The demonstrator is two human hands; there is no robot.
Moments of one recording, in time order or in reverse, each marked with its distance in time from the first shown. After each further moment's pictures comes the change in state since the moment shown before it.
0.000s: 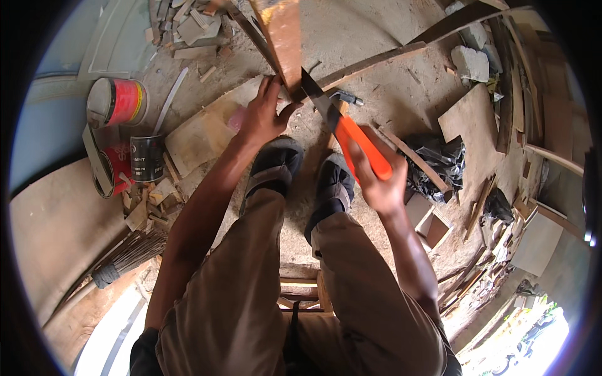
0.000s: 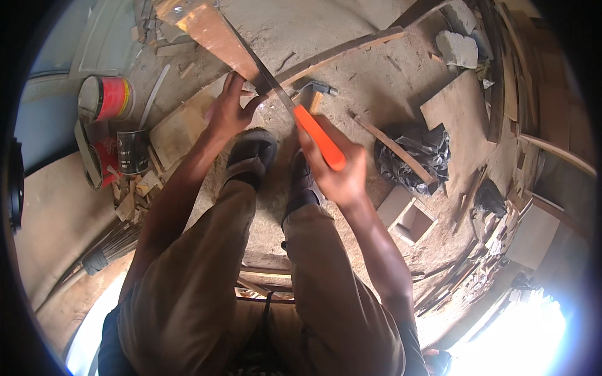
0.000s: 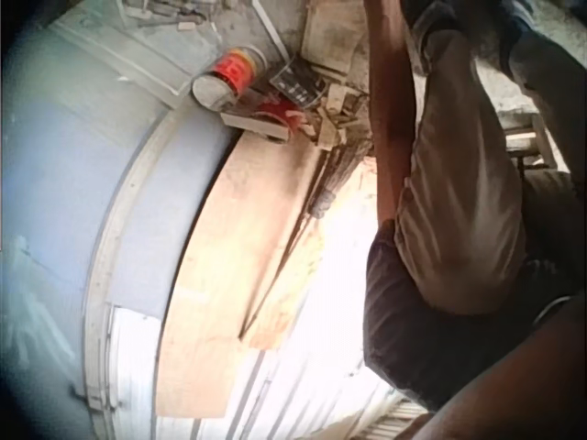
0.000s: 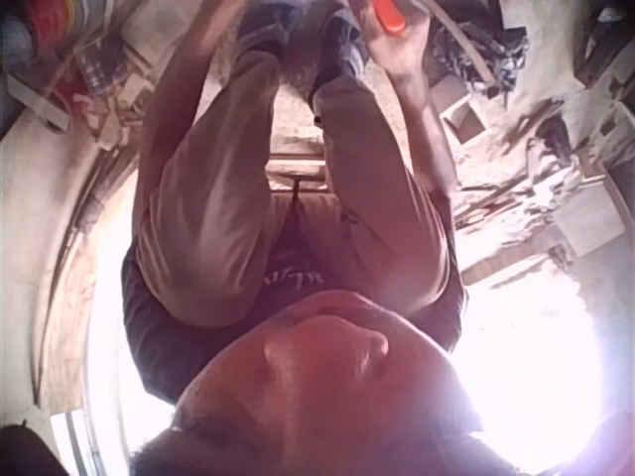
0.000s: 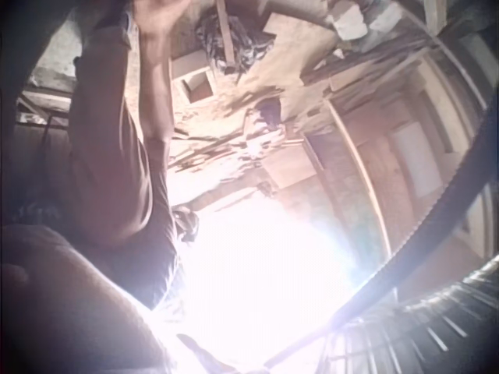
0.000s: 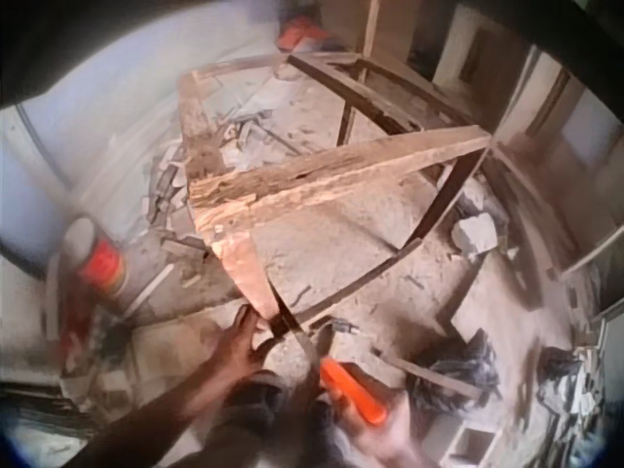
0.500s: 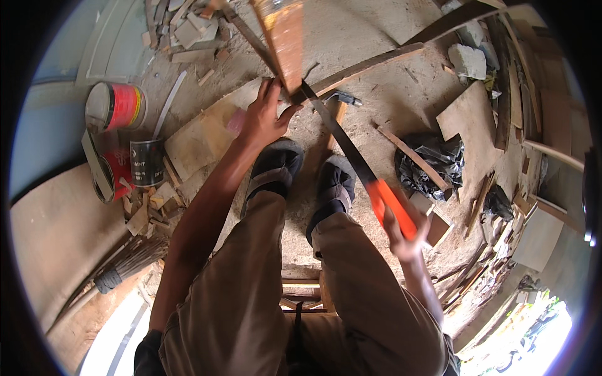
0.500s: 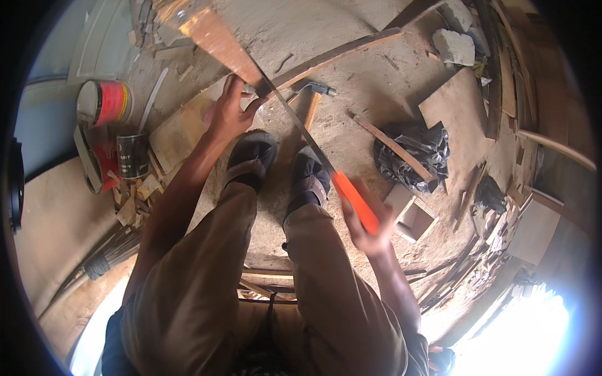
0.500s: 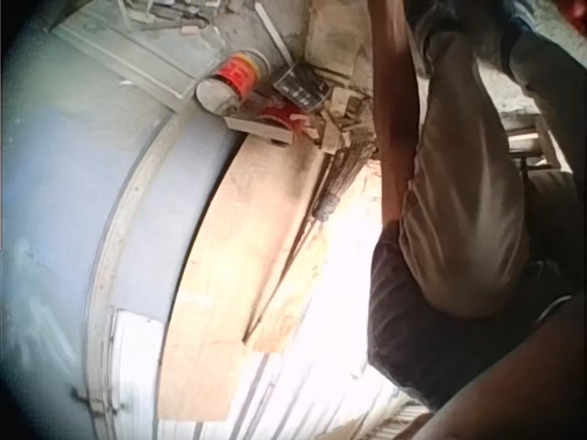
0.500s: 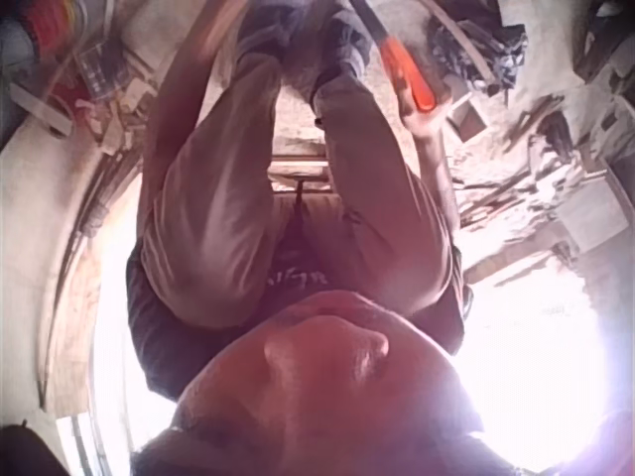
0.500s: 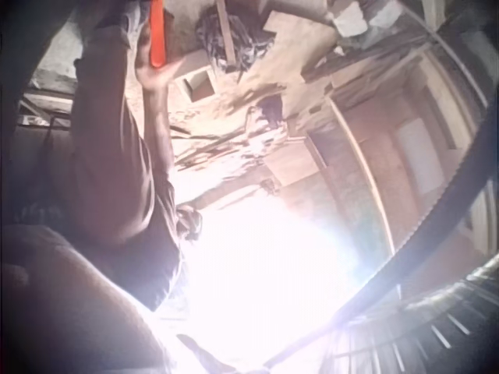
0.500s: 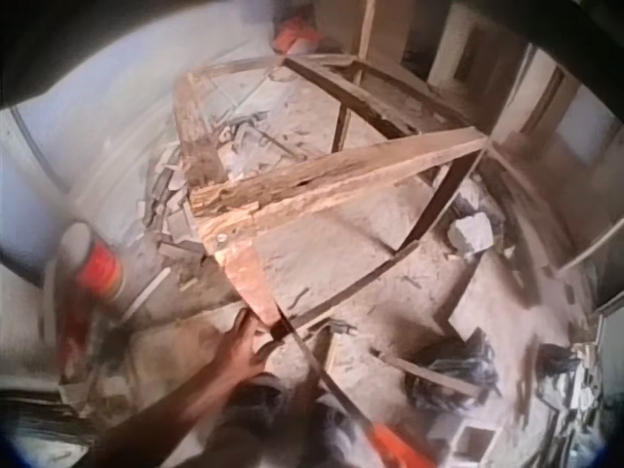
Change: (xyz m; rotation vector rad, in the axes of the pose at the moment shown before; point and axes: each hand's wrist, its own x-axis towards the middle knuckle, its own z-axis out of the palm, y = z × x) left_hand 0.001 -0.002 -0.002 0.004 -0.021 -0.035; right_hand -0.074 -0.003 -0.049 -0.096 -0.047 0.042
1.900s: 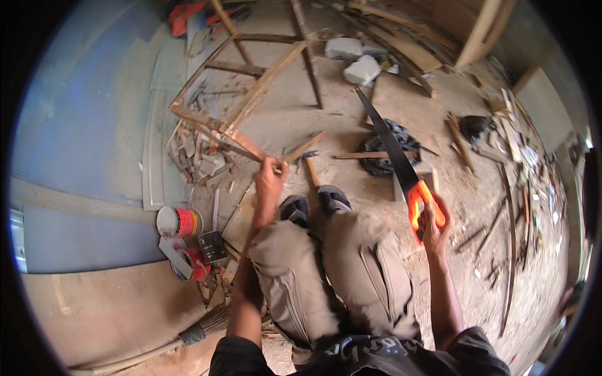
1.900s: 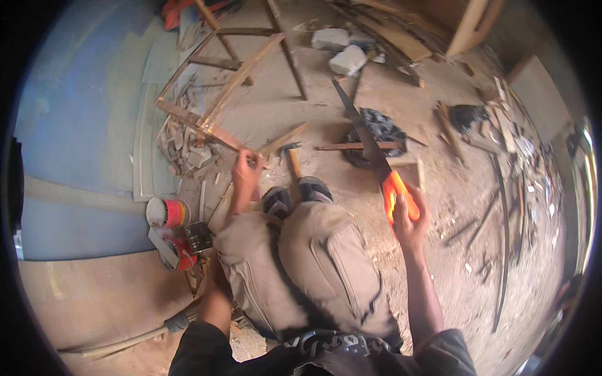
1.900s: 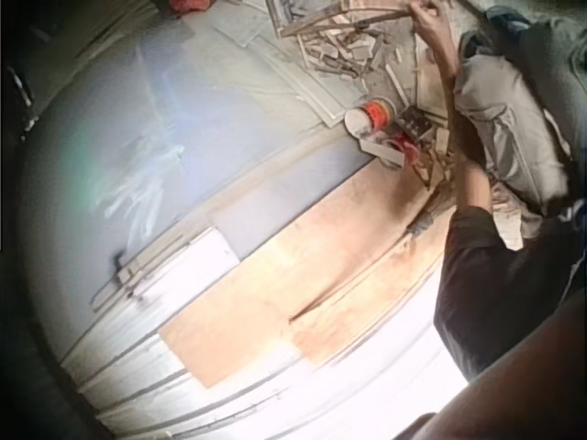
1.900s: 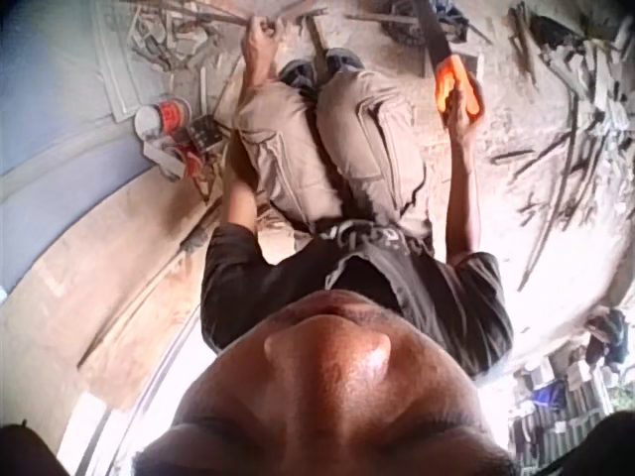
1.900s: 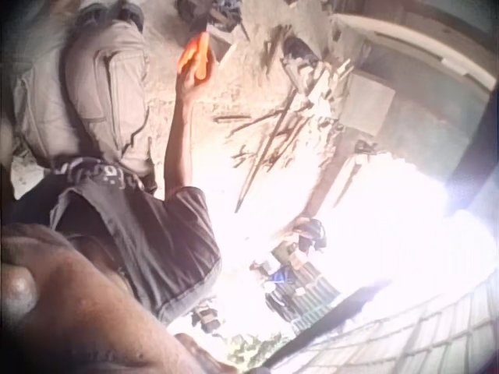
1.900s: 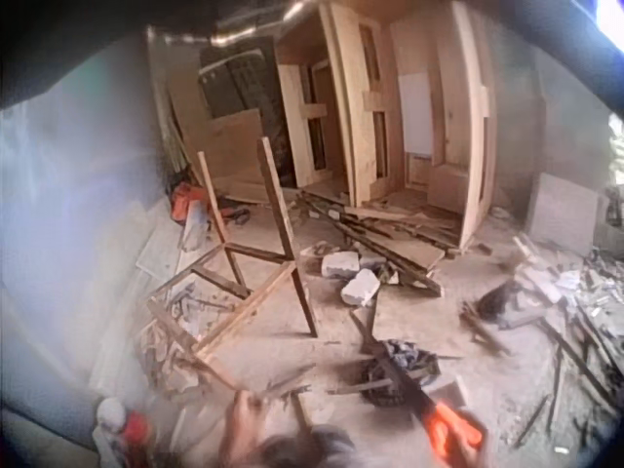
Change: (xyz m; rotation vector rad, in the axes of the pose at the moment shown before) left_hand 0.004 0.158 -0.016 0.106 0.056 0.233; right_hand -0.225 -0.013 -0.066 0.309 0.942 0.106
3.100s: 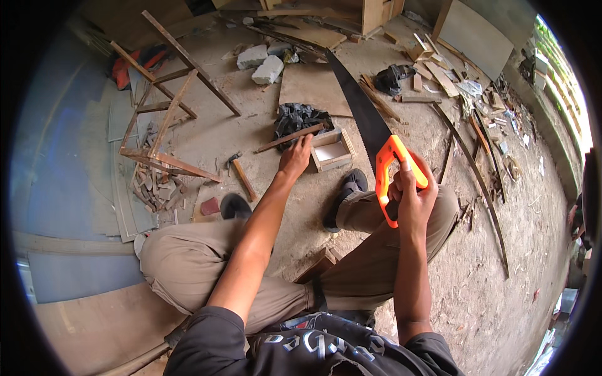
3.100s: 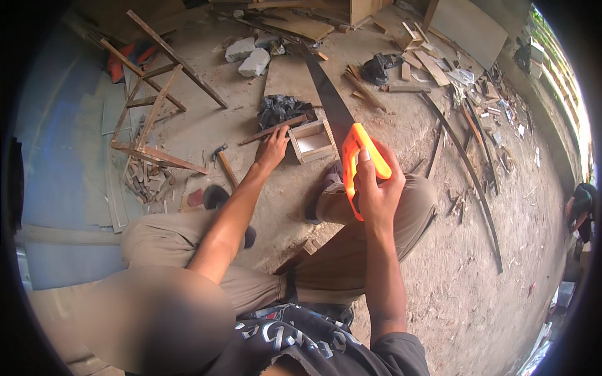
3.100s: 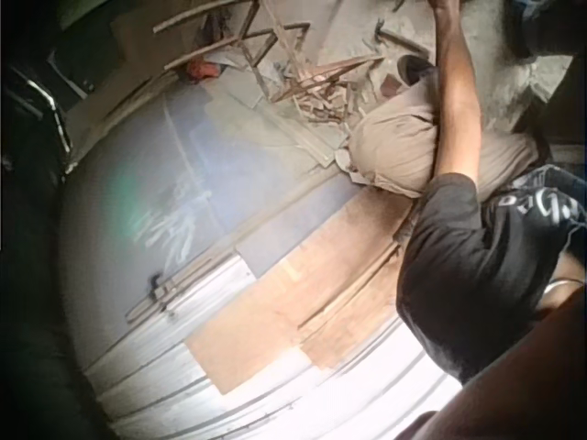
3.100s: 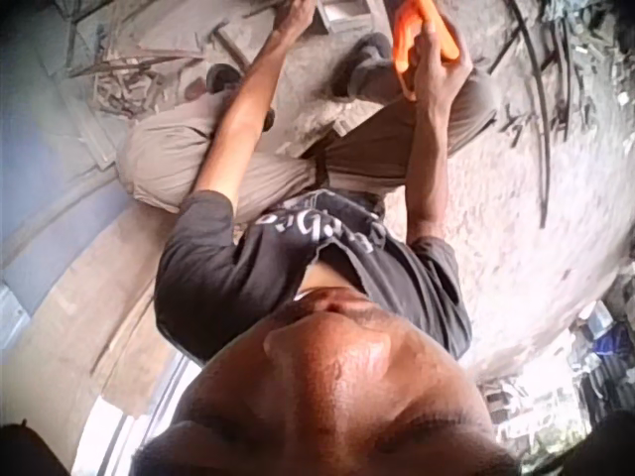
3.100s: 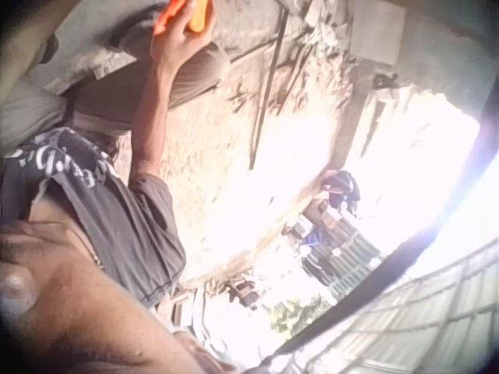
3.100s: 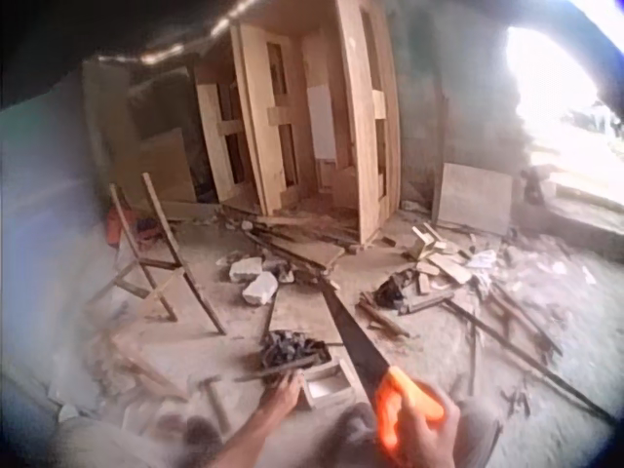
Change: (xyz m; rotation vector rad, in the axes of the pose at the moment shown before) left_hand -0.076 0.239 0.169 0.193 -0.492 0.592; right_hand -0.051 -0.103 -0.161 0.342 0.300 0.088
